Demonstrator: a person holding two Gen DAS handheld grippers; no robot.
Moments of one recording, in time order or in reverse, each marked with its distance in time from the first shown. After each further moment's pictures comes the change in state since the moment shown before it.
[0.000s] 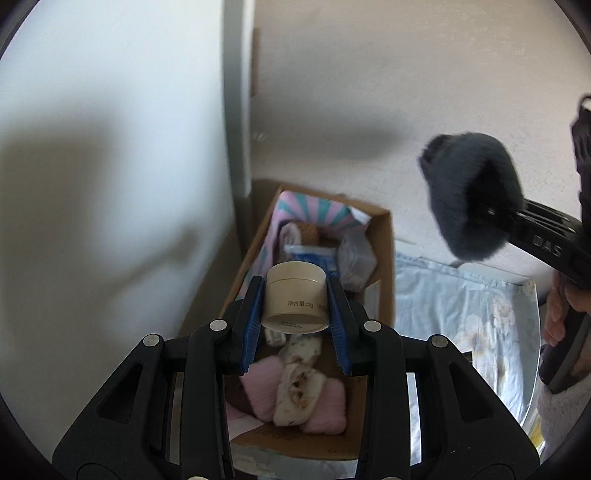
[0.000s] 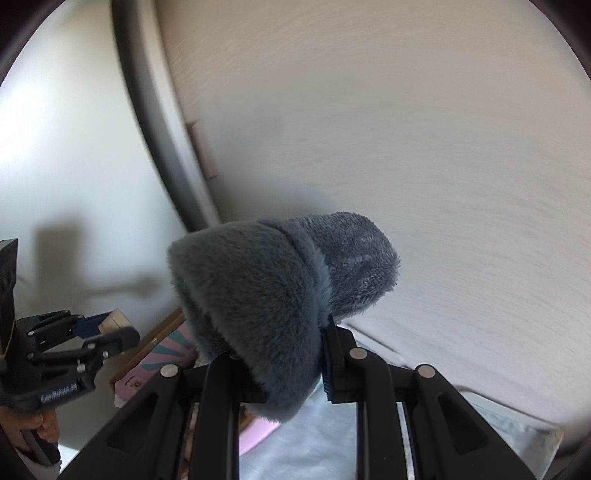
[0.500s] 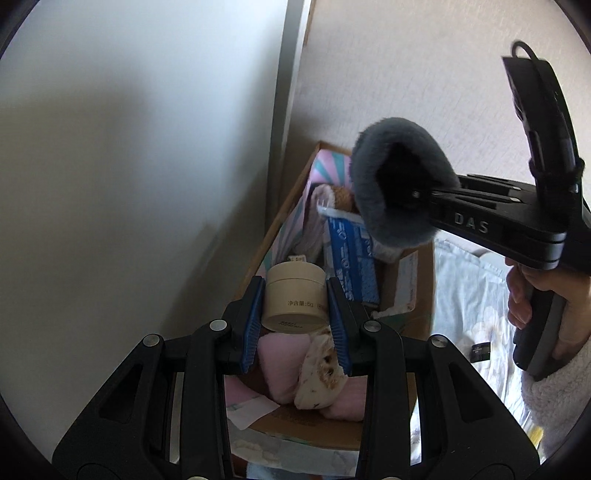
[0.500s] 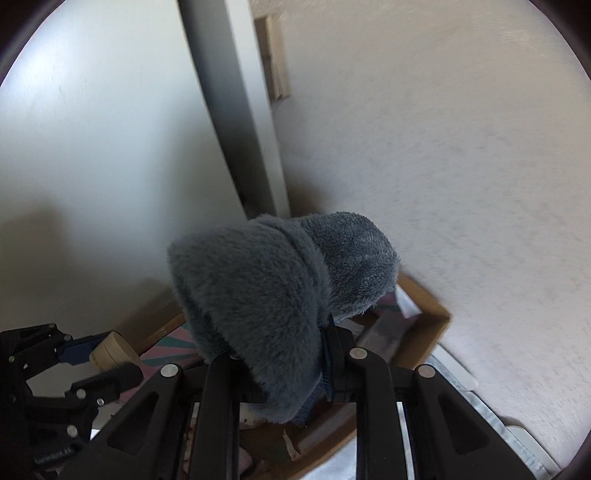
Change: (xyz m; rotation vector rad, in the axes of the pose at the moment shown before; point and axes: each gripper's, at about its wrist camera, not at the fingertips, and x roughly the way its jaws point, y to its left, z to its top) left arm 0.028 0.033 -0.035 -0.096 0.067 0.023; right arm 0.107 0.054 -0.001 -0.141 0.161 0.094
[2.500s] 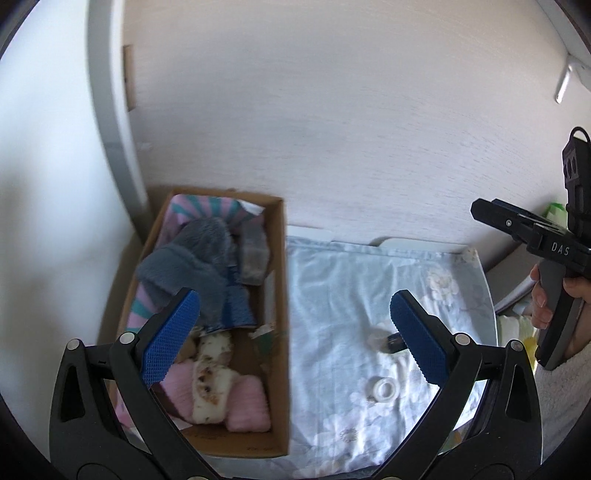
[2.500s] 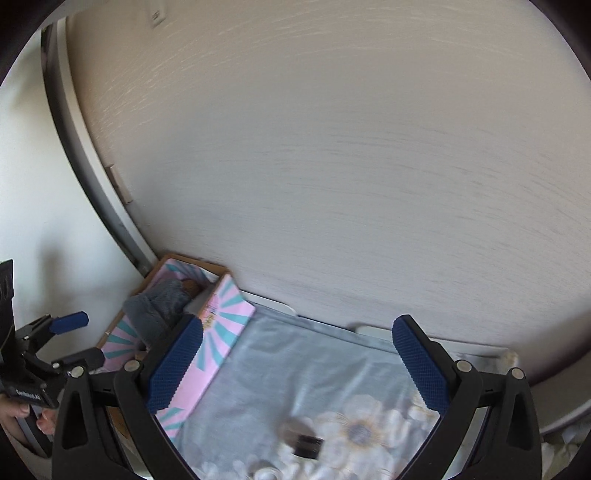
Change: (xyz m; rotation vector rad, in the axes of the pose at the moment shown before) left arm -0.047 -0.114 0.011 0.254 -0.043 -0.267; right arm -0.223 -0.131 -0.123 0.394 -0.208 -0.299
